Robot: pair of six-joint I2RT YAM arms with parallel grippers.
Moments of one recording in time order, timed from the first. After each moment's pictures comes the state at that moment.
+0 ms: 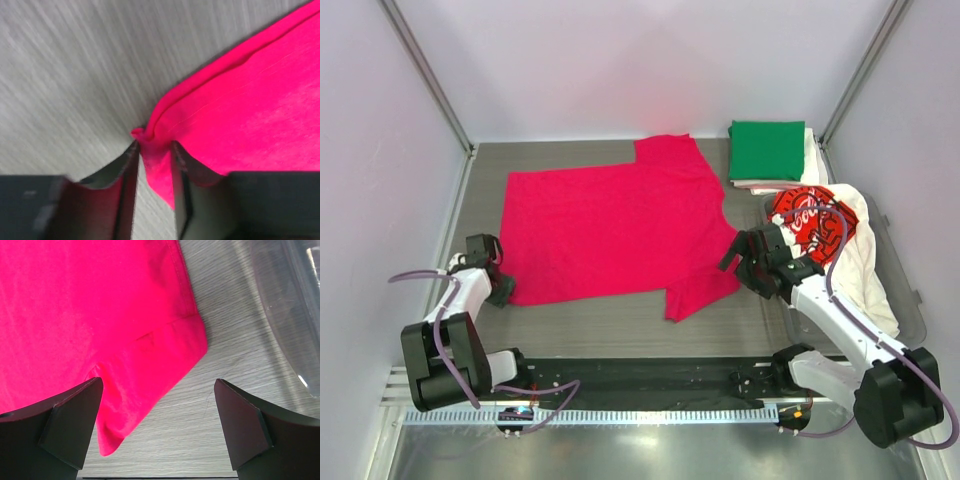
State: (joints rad) left arm 0.24 1.24 0.59 -0.57 -0.23 -0.92; right arm 0.34 1.03 0.66 -0.57 0.12 0.86
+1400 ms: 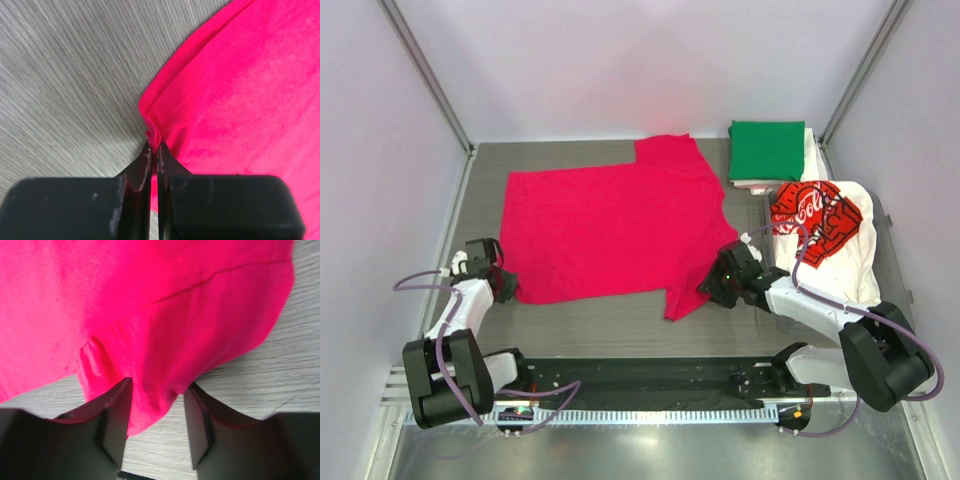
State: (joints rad) left arm 0.23 1.16 0.52 -0.43 -0.15 -0.91; right arm 0.53 1.23 0.51 -0.27 0.03 1.03
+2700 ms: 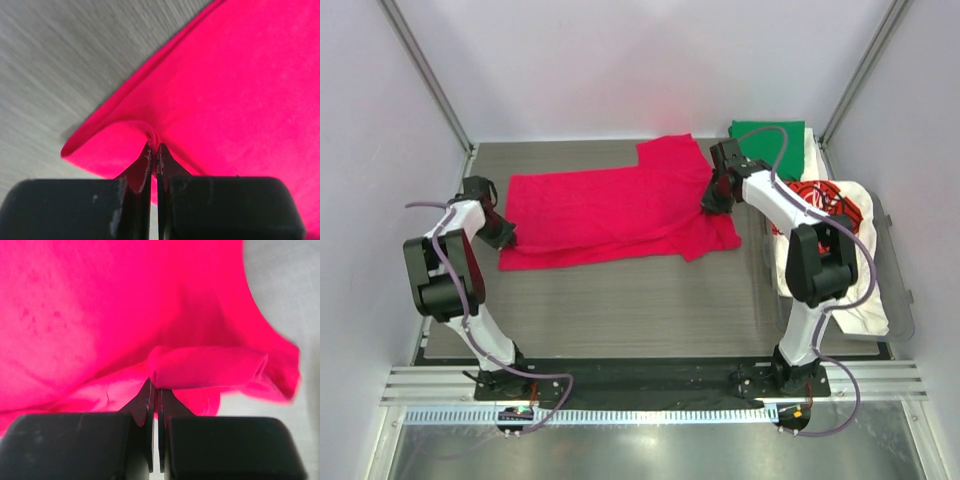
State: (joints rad) left arm 0.23 1.77 1.18 -0.64 -0.03 -0.72; right arm 0.30 1.84 1.50 -0.70 0.05 0.71
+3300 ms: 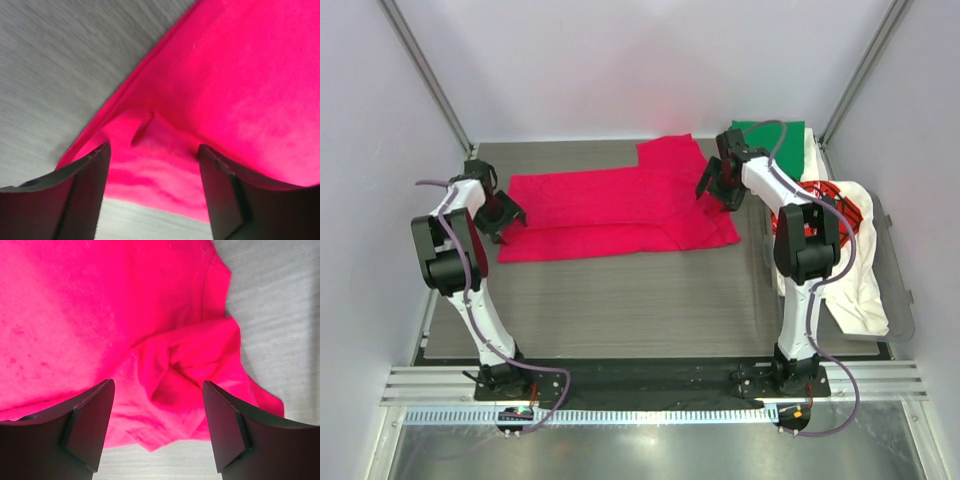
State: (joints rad) left arm 0.23 2.02 1.50 -0.76 0.04 -0.60; right arm 0.23 2.09 1.74 -0.75 0.02 0.66
